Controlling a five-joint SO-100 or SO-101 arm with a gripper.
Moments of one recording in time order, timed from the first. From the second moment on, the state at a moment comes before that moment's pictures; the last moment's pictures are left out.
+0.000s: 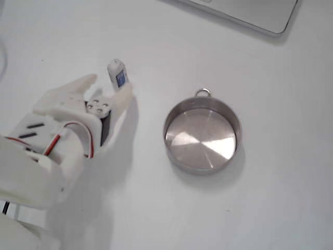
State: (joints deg) arm 12.0 86.4 166.7 -48.5 91.5
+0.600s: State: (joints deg) arm 15.1 81.2 160.8 -48.5 91.8
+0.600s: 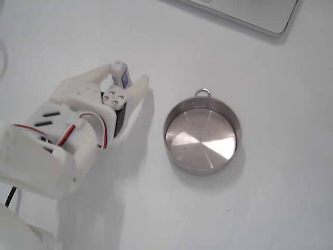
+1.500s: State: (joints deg) arm 15.1 77.5 157.3 -48.5 93.6
